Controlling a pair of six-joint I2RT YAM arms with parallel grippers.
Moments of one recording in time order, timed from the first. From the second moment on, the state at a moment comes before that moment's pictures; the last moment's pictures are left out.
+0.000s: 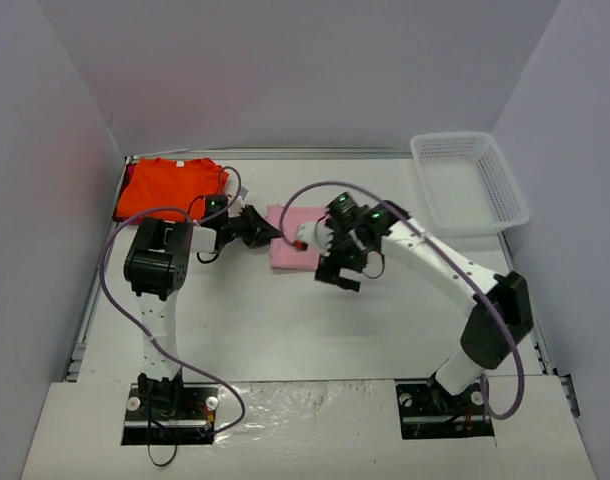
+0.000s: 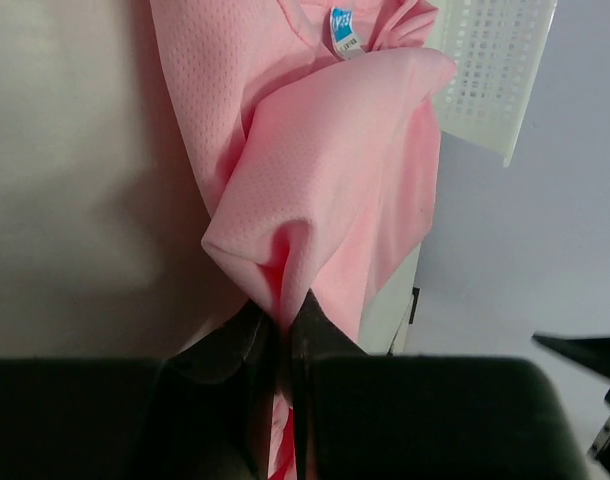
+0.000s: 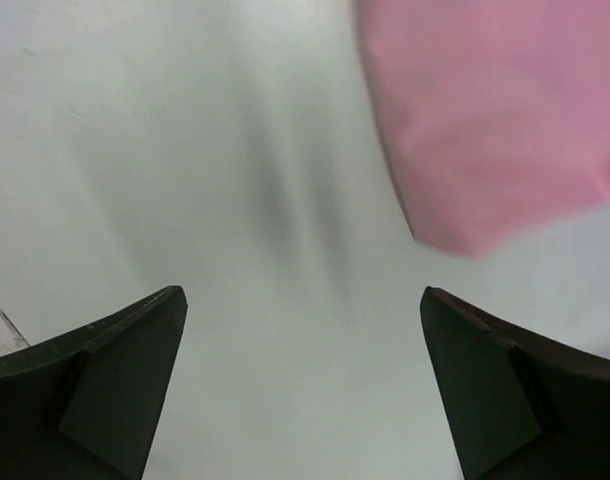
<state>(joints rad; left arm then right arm) -0.18 2.16 1.17 0.42 0.87 -0.97 0.76 1.64 1.38 -0.98 -0.09 -0.68</state>
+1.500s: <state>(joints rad) -0.11 2.28 2.55 -1.18 -0.10 0.18 0.36 1.73 1.09 -0.80 -0.28 -0.55</state>
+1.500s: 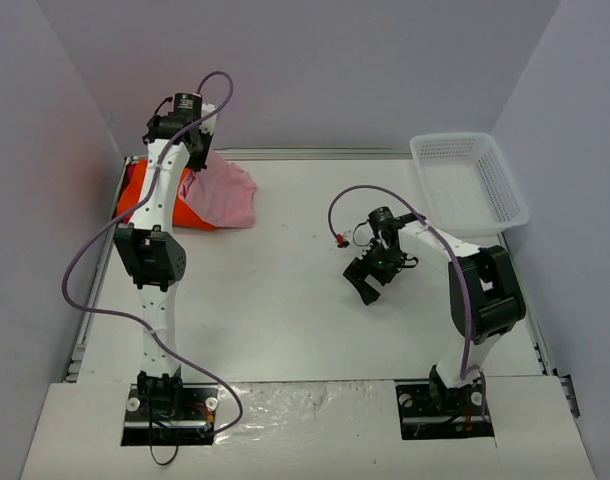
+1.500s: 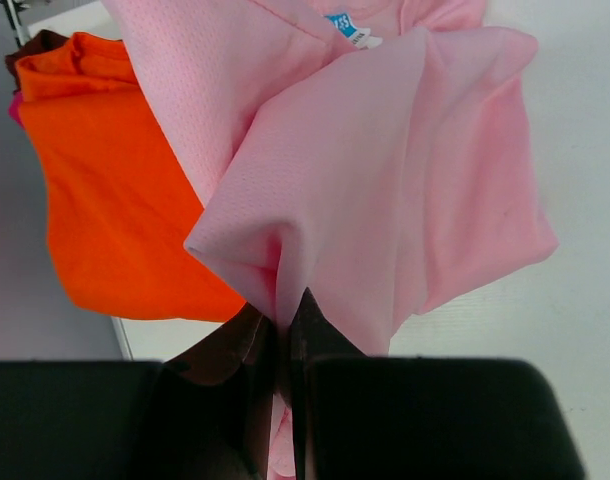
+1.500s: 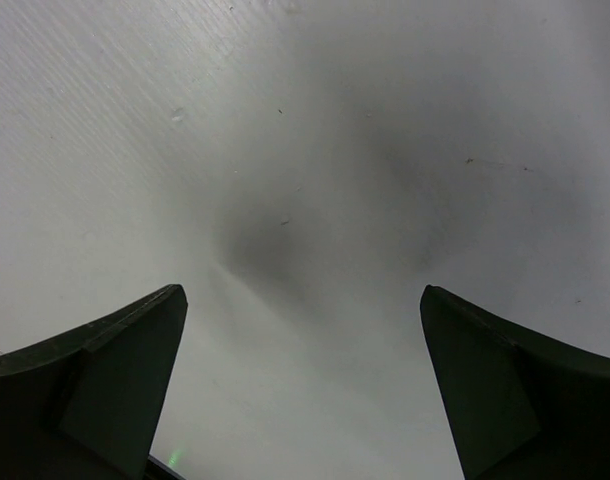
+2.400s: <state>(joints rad) 0.09 2.24 2.57 -1.14 -0.13 0.22 0.38 1.78 1.09 -0.79 -0.19 -0.55</state>
